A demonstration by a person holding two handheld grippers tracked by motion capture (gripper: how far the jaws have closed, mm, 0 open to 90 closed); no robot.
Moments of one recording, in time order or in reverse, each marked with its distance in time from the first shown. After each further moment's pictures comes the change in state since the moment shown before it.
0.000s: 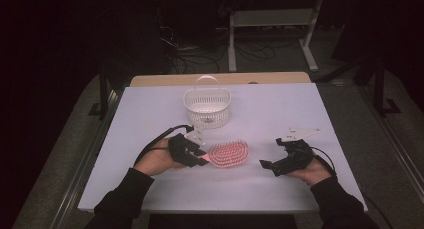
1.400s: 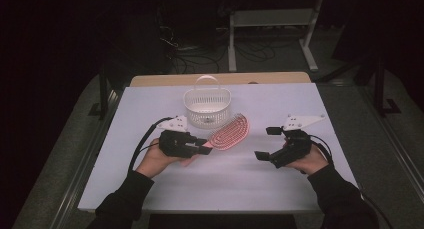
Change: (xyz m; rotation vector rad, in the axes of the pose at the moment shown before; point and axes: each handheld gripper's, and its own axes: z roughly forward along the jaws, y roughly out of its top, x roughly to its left) left arm 0.008 -0.015 -0.021 -0.456 -0.080 -0.134; right arm 0.000 0.040 -0.012 -0.164 0.218 -0.062
